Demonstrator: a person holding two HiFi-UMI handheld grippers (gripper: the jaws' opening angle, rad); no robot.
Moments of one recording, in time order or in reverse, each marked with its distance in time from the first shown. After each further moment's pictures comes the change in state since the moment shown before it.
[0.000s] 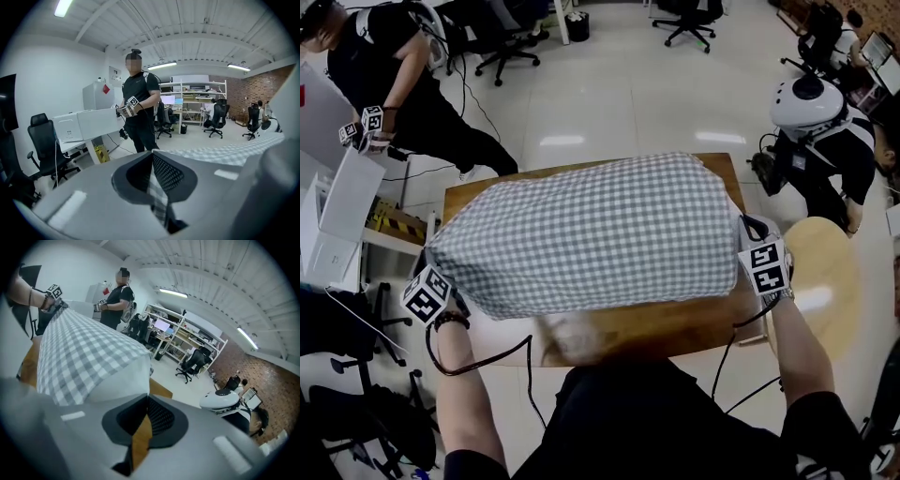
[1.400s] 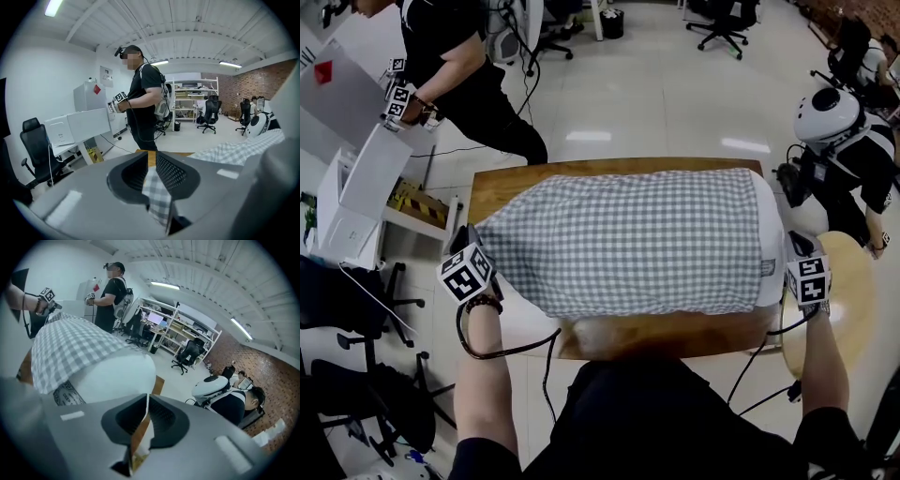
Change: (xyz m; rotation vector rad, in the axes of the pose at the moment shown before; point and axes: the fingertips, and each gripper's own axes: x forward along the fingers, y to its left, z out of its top) left arm 0.012 -0.047 -0.024 0.096 0.015 -0.056; right arm -0.015 -0.048 -0.052 0.098 0.065 -0.030
